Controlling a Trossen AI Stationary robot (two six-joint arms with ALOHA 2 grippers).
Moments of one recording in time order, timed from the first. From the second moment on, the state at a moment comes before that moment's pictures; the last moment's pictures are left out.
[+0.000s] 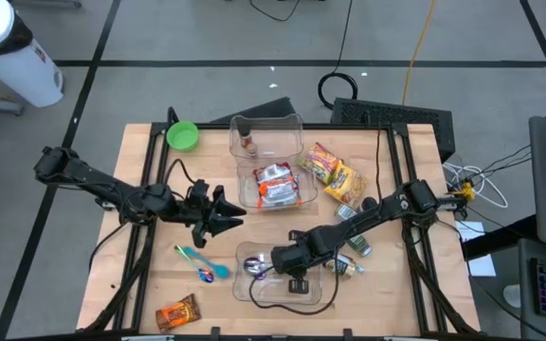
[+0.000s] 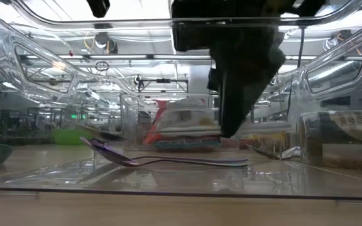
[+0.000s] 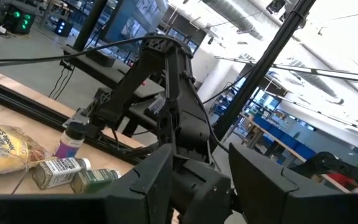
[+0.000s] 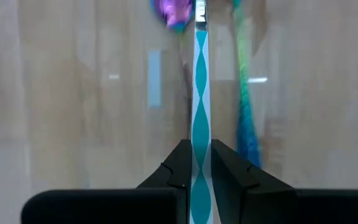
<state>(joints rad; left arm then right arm) -0.32 1.06 0.58 0.64 -0.18 -0.53 0.37 2.02 1.48 -0.63 -0.08 0.44</state>
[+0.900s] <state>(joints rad) -0.32 1.06 0.58 0.62 -0.18 -0.53 0.37 2.05 1.48 -0.52 -0.14 0.44</state>
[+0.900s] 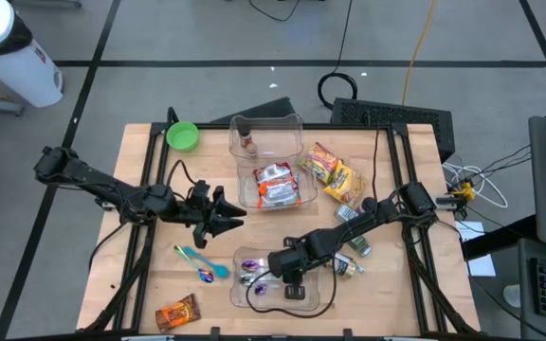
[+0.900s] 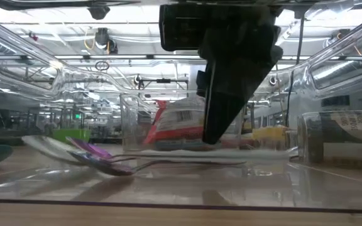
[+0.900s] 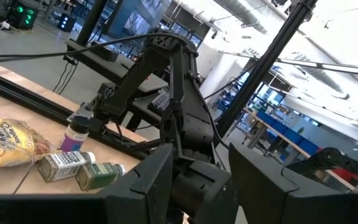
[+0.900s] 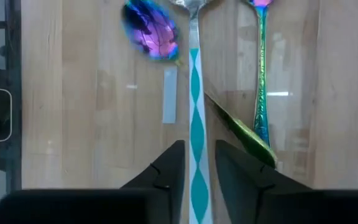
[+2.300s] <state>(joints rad) -0.32 1.06 0.58 0.62 -0.18 -0.55 0.30 1.67 1.48 -0.16 0.16 0.41</state>
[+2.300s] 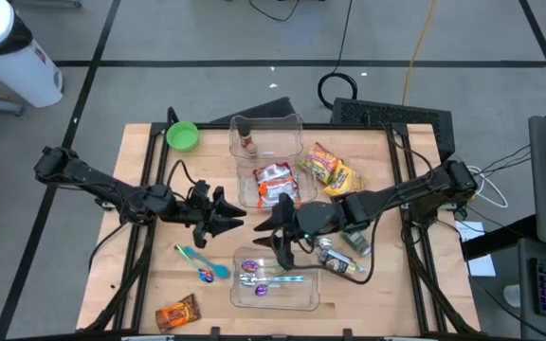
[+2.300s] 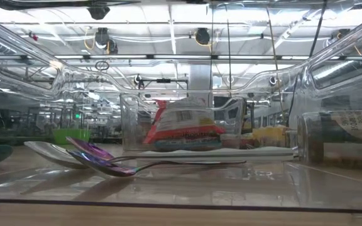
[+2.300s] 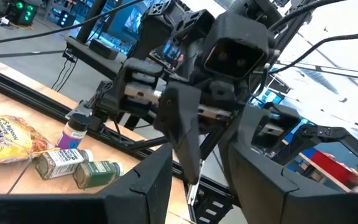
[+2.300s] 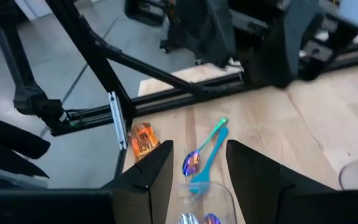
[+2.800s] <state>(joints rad) -0.32 1.06 0.58 0.62 -0.18 -0.55 0.30 1.68 1.48 -0.17 0.16 0.43</state>
